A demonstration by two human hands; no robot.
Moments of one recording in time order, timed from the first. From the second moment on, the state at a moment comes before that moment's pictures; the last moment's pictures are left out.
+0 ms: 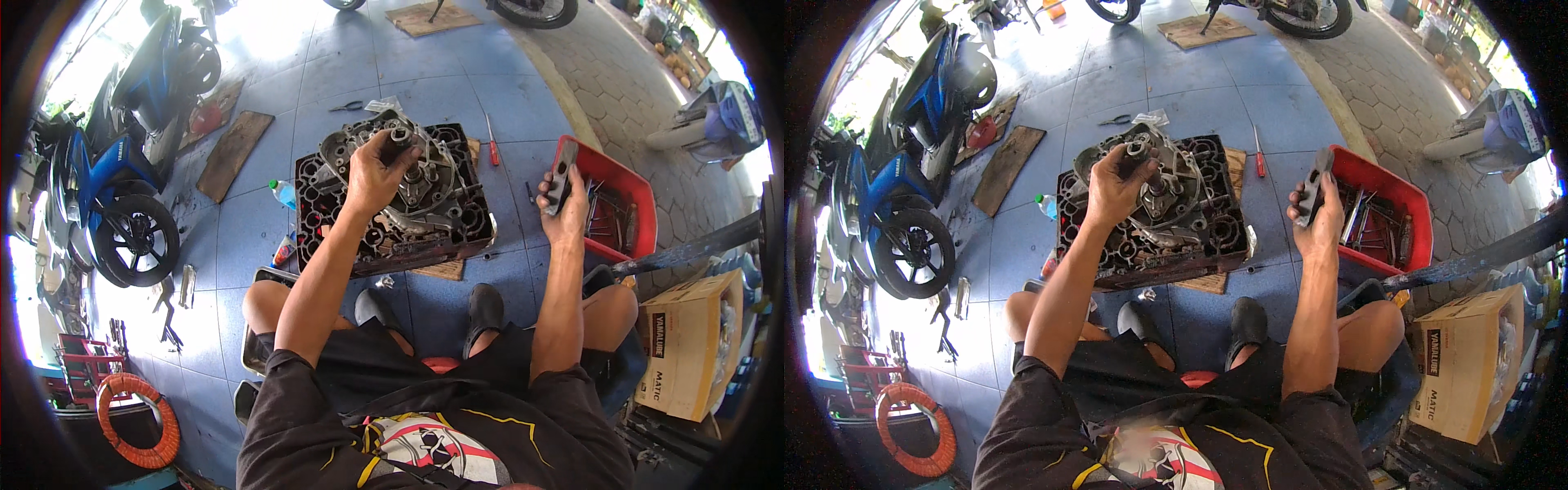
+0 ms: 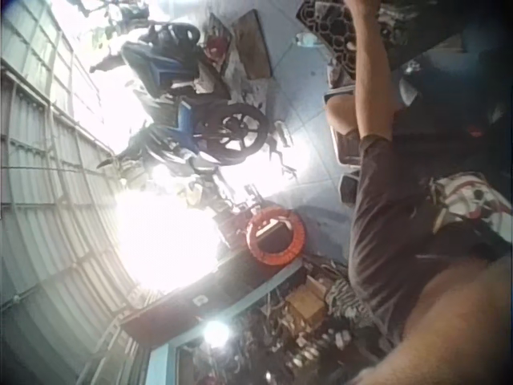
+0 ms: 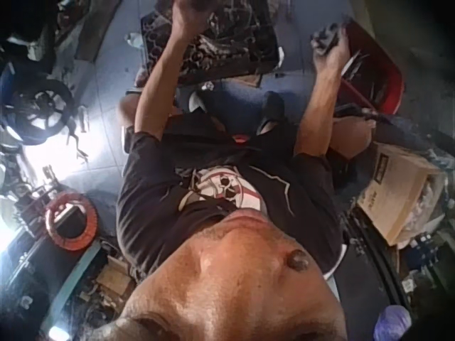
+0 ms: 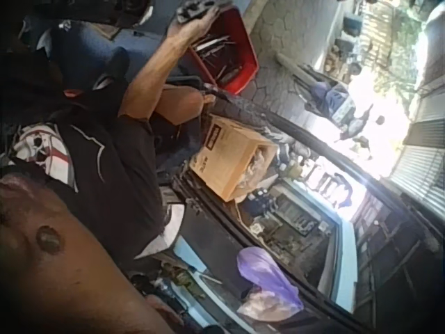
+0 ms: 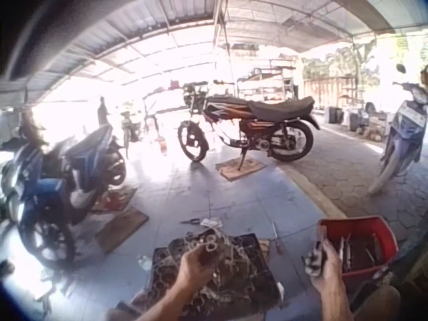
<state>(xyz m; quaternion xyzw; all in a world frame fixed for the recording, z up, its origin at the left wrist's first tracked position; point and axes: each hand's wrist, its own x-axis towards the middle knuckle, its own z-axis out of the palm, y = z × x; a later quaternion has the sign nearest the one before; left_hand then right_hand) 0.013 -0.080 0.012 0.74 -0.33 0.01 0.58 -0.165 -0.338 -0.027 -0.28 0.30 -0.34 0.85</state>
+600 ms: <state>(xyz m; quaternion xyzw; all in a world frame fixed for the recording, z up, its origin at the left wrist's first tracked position) 0.001 -0.099 -0.018 0.72 -0.35 0.22 0.56 -0.064 -0.226 0.106 -0.88 -0.18 -0.34 0.27</state>
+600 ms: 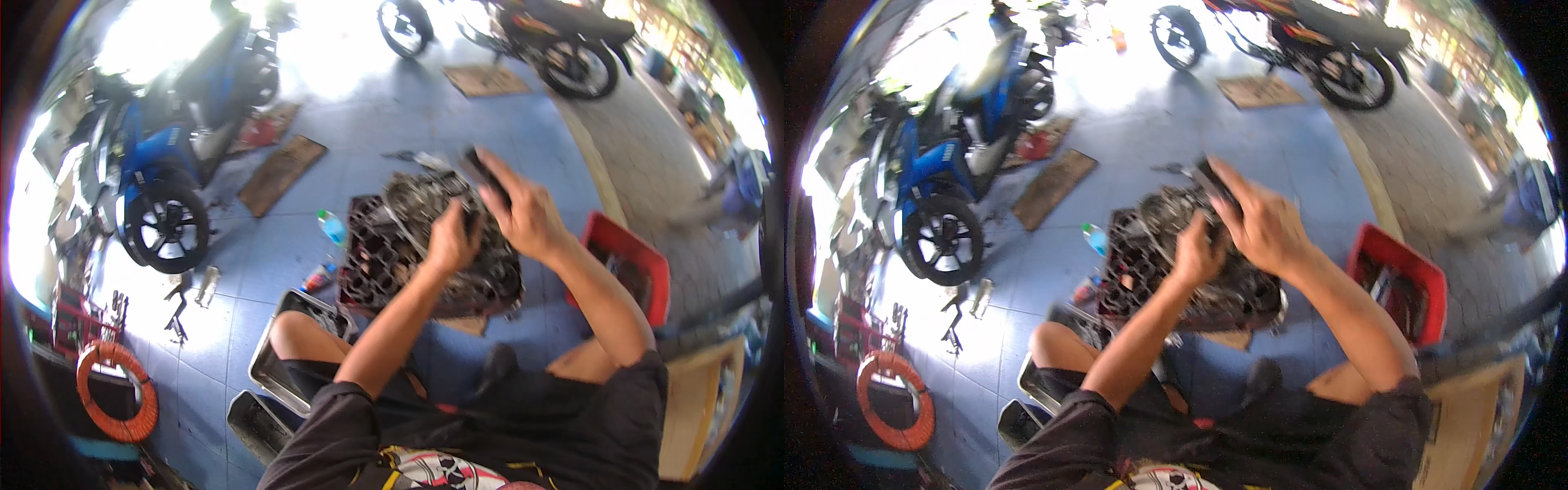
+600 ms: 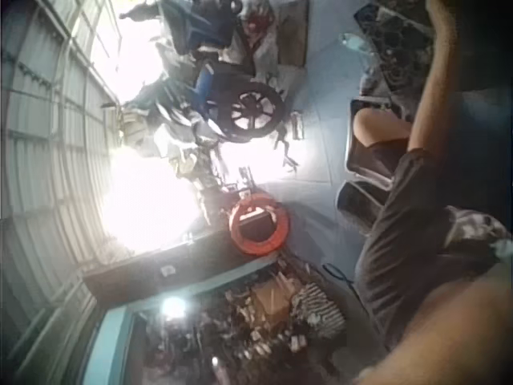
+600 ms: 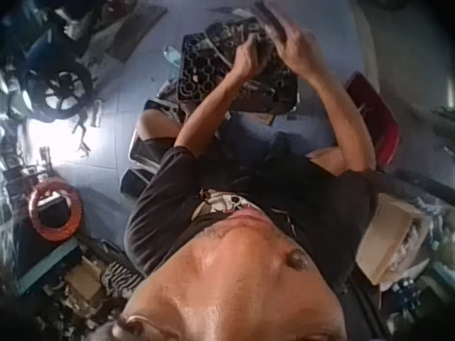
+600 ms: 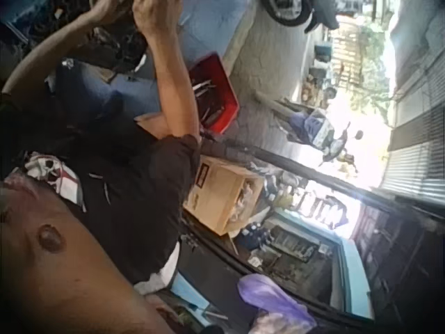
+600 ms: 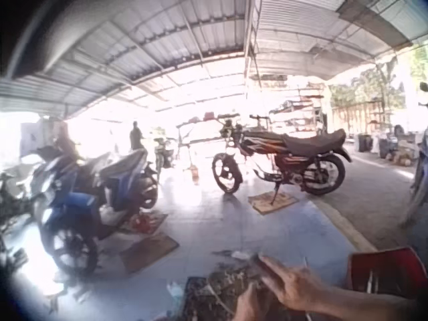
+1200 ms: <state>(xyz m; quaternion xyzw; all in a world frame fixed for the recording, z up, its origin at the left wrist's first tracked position) 0.007 -0.102 -0.022 0.73 -0.34 0.14 0.57 -0.041 -0.211 0.183 -0.76 -0.11 -0.51 0.39</state>
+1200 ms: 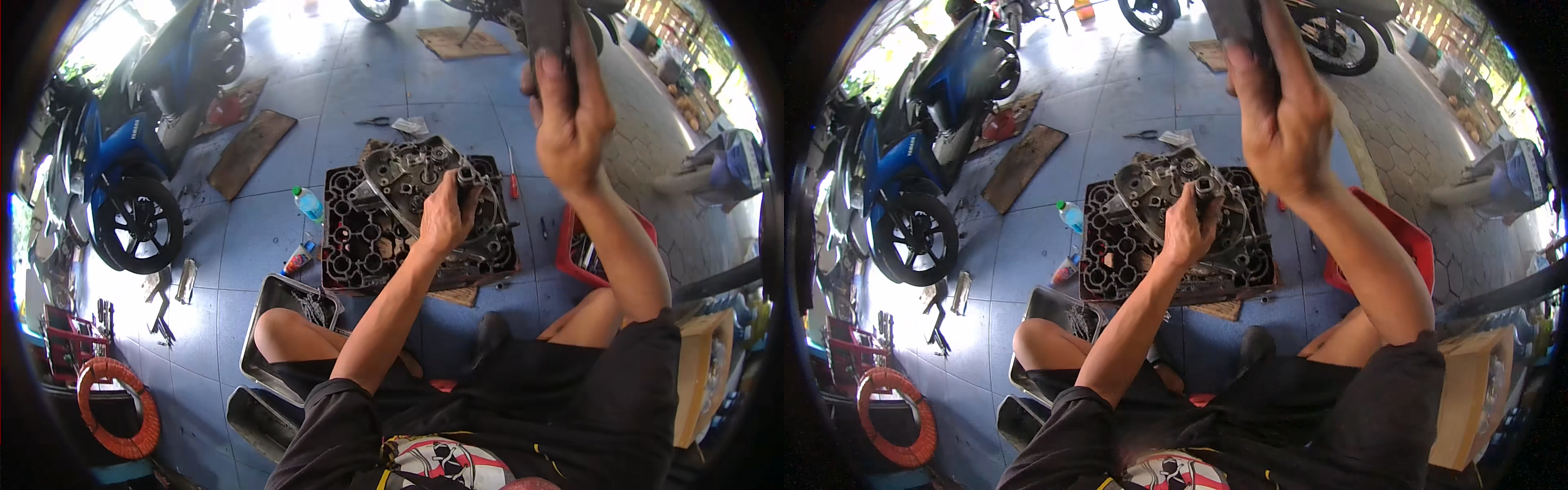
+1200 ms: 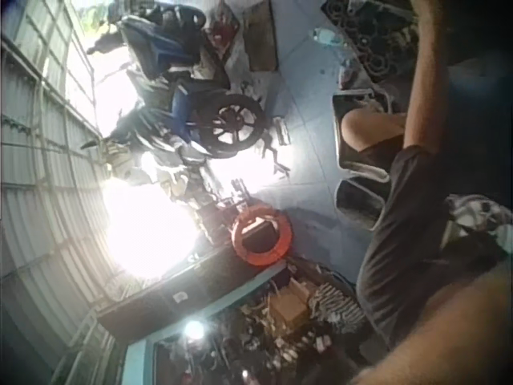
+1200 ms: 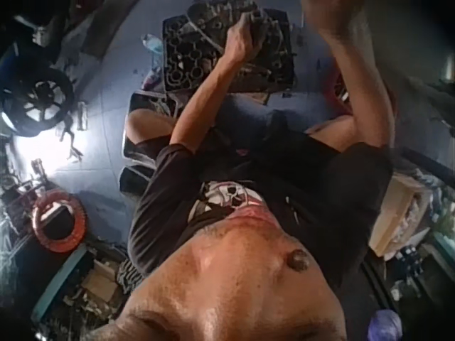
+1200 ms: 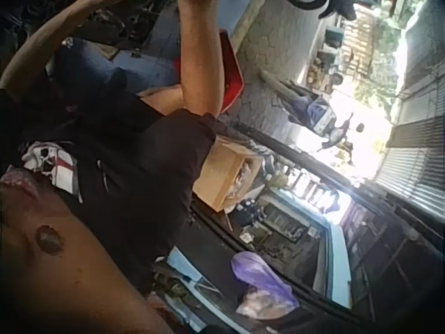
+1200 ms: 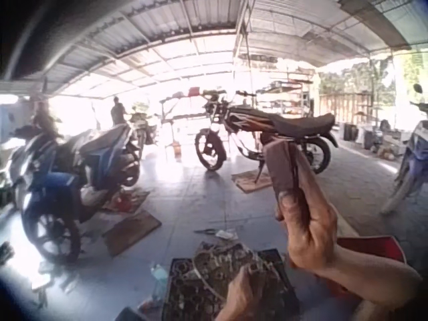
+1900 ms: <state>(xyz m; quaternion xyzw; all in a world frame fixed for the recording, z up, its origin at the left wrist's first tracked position) 0.003 -0.096 -0.020 0.74 -0.35 0.14 0.56 -0.046 -0.240 0.195 -0.84 -0.21 -0.43 0.25</state>
